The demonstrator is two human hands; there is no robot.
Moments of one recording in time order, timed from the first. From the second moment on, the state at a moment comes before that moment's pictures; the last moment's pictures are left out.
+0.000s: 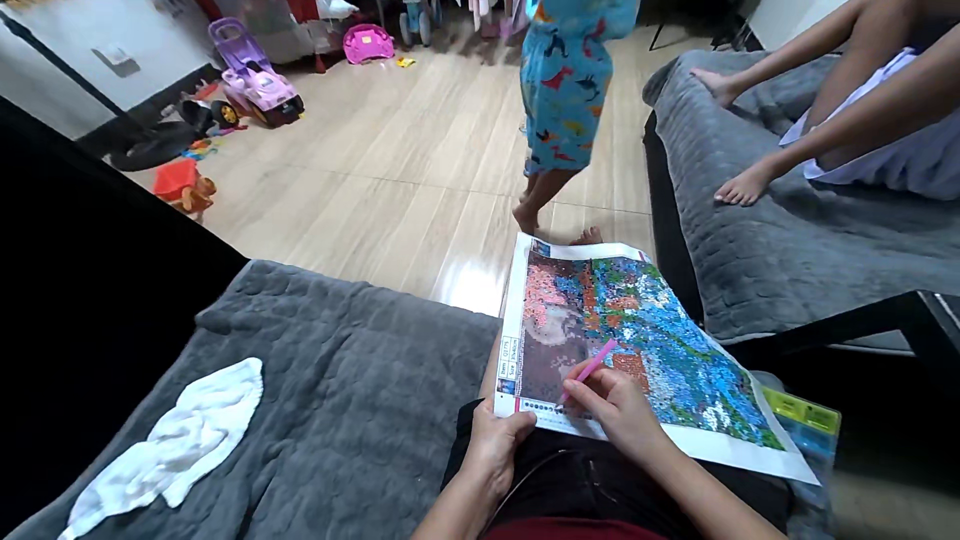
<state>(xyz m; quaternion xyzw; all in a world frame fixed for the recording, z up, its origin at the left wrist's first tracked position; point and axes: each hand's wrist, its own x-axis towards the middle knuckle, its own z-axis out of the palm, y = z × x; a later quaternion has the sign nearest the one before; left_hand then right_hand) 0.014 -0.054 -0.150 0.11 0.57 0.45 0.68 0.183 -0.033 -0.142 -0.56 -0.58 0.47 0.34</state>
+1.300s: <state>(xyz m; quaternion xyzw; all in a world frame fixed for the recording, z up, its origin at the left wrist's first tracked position) 0.011 -0.055 -0.152 0.12 0.55 0.43 0.70 0.180 -0.041 -0.152 -0.50 -0.69 0.36 0.38</state>
